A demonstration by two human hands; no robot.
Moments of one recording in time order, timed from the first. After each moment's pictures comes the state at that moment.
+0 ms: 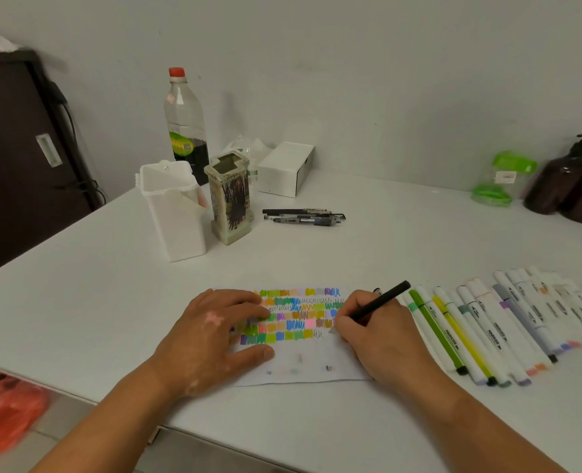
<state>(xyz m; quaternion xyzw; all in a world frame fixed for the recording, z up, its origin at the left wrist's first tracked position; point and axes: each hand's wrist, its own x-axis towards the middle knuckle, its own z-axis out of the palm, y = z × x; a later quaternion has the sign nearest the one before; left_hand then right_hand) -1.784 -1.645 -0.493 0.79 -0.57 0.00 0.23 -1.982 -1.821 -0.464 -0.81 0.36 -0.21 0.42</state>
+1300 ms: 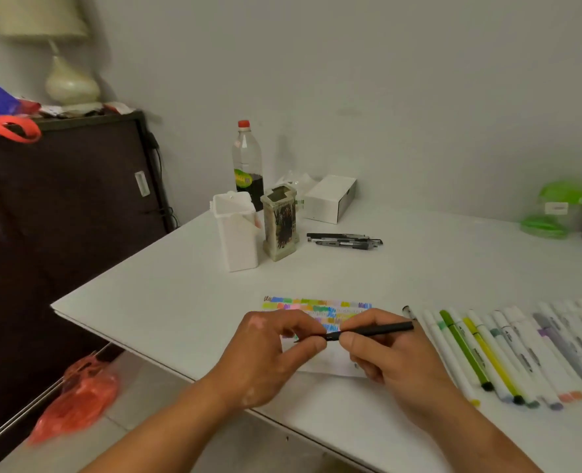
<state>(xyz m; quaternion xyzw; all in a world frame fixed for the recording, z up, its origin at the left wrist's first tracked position) -1.867 -1.621 -0.436 0.75 -0.49 -0.04 0.43 -2.001 -1.783 -0.446 -0.67 0.15 -0.22 0.69</state>
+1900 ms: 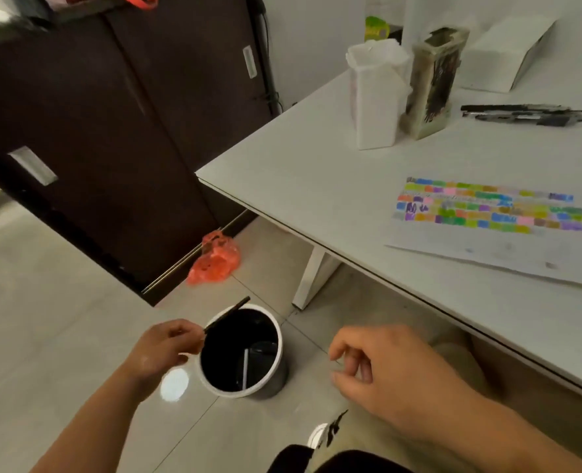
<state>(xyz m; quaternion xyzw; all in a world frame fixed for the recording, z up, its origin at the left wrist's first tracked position) -1.802 -1.278 -0.600 0.85 0.08 -0.25 0.45 -1.974 -1.625 -0.532 -0.93 -0.03 0.05 0.37</state>
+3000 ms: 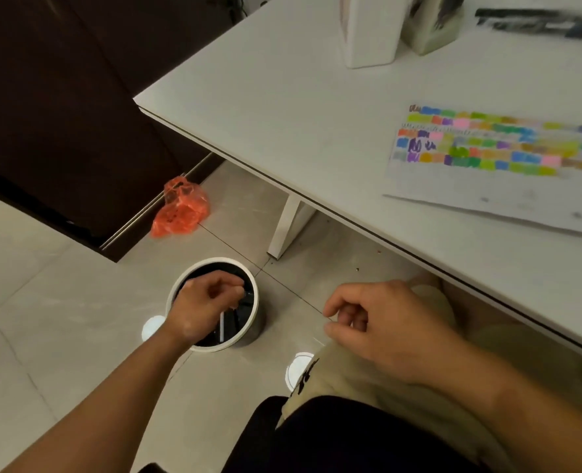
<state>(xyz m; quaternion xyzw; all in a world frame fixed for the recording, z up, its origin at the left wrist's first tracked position) -1.812 -1.379 -0.638 0.87 -0.08 -0.22 0.43 -1.961 -1.642 -0.564 -0.90 0.06 0.11 0.41</state>
